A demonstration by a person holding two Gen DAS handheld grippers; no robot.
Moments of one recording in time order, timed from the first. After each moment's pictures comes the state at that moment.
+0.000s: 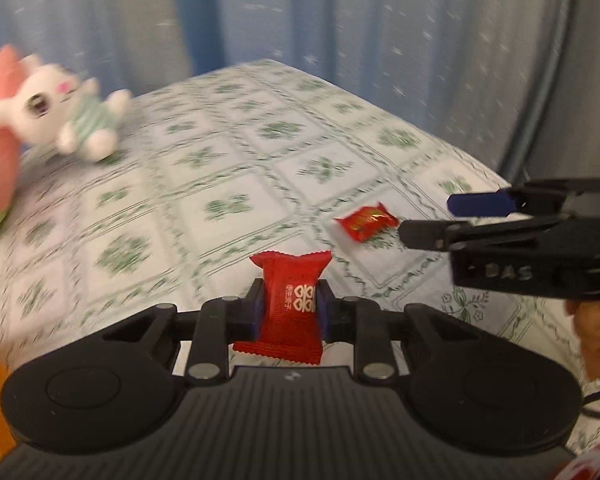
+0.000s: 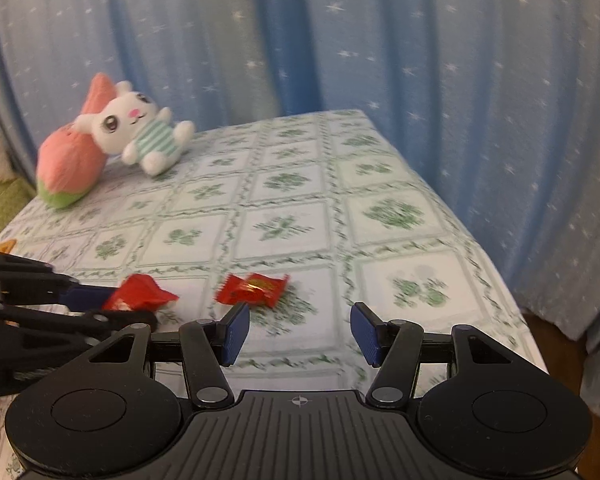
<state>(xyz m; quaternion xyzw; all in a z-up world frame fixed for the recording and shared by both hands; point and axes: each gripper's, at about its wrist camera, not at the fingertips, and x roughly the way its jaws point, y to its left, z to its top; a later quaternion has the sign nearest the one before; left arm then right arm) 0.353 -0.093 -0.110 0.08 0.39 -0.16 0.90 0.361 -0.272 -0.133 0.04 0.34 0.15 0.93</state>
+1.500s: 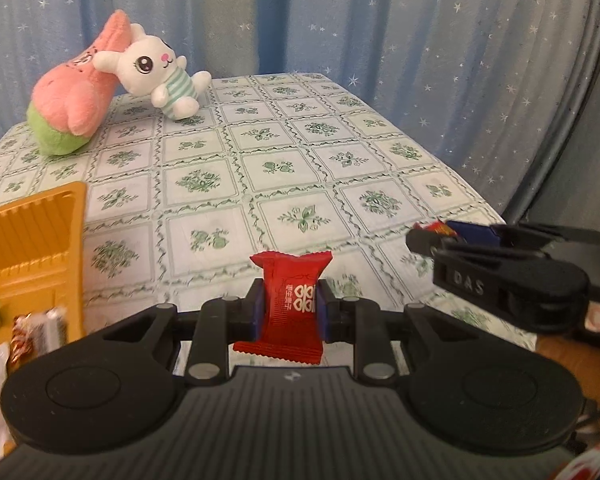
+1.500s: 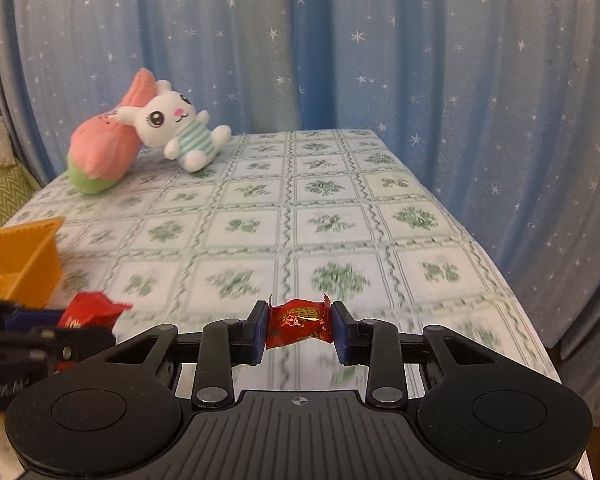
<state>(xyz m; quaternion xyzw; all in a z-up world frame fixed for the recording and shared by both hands) 0.239 -0.048 -0.062 0.00 0.39 -0.10 0.92 0.262 -0.223 -0.092 0.01 0.33 0.11 0.94</state>
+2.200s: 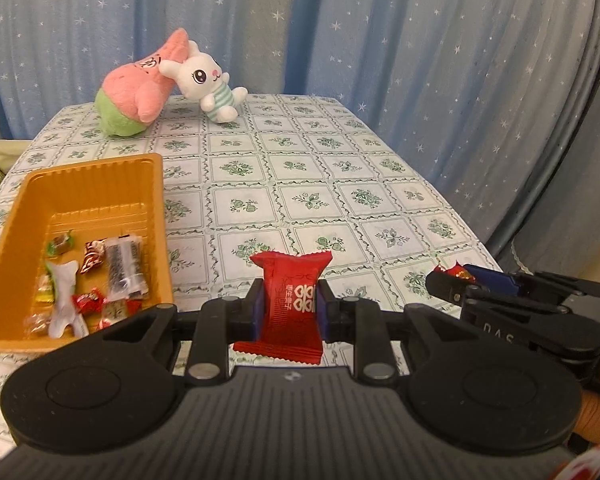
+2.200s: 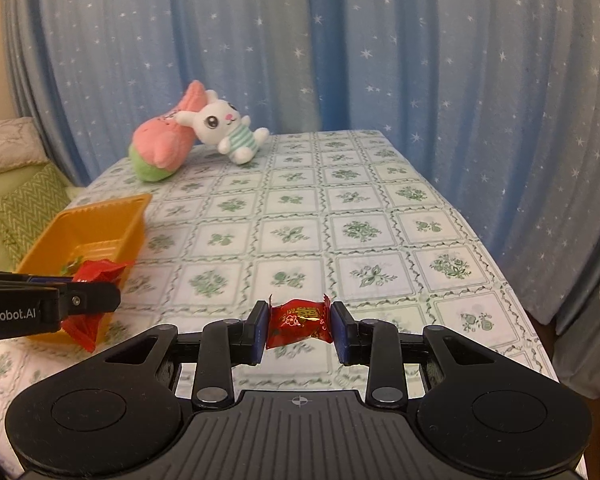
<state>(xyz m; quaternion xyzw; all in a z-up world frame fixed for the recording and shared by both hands) 0.117 -0.016 -0.006 -0.05 0.37 -0.08 0.93 0.124 -0.207 -0.034 0.02 0.33 0.12 0.94</state>
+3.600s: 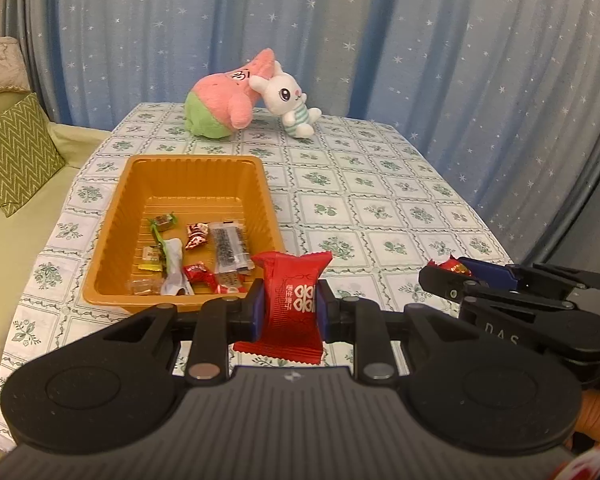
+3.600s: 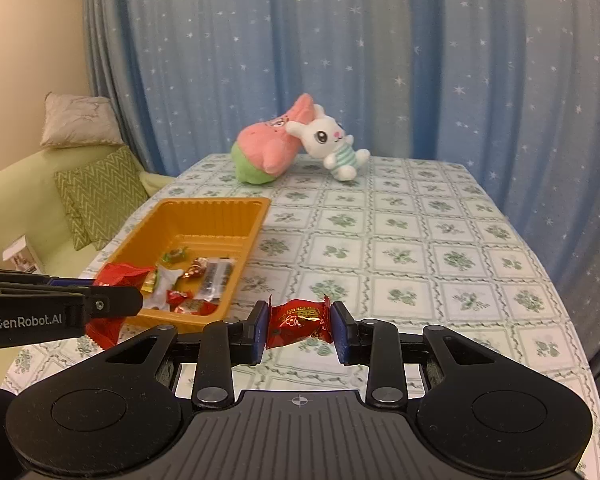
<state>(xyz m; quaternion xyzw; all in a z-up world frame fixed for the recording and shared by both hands) 0.049 0.065 0.018 -0.08 0.35 -0.01 0.93 0.082 -0.117 -0.003 -0.02 0.30 0.22 0.93</state>
